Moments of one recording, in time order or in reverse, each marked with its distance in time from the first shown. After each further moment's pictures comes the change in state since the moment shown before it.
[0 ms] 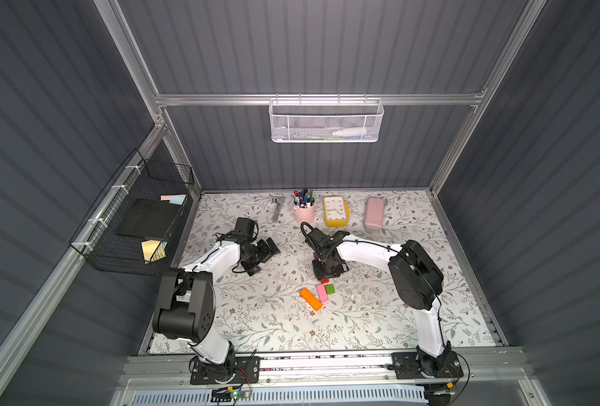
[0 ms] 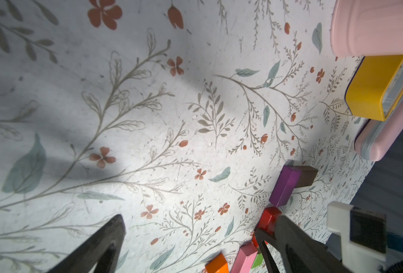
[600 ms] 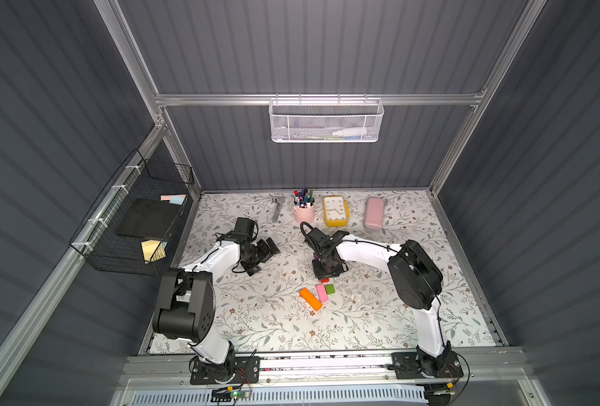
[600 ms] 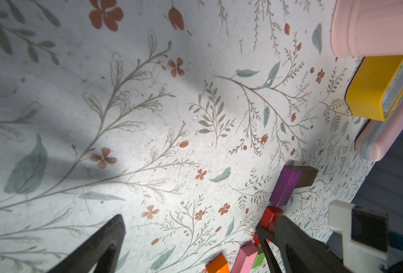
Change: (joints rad) left arm 0.002 0.000 0.000 0.000 0.000 0.003; right arm 0.000 0.007 0.009 0.000 0.012 -0.001
